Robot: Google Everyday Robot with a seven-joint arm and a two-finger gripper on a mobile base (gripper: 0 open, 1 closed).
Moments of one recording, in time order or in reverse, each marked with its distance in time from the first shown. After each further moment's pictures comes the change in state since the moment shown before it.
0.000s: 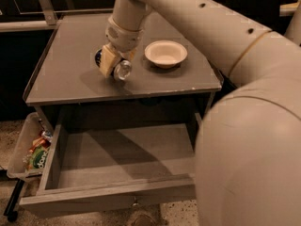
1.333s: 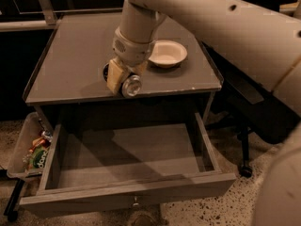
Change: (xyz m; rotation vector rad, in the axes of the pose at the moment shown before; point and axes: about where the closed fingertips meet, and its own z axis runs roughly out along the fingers) arm 0.069 0.031 -0.016 0.023 0.066 0.067
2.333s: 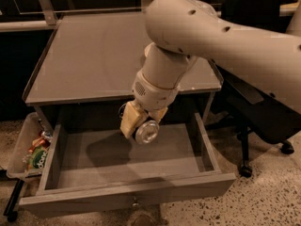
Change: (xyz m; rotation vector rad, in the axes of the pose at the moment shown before) arm 0.128 0.041 0.021 -0.100 0.092 0.214
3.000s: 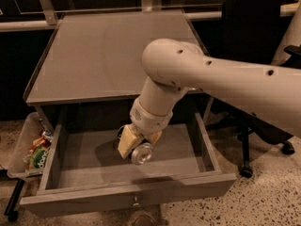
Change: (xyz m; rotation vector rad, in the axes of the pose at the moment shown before) arm 0.013 -0.004 0.071 -0.063 0.047 0.056
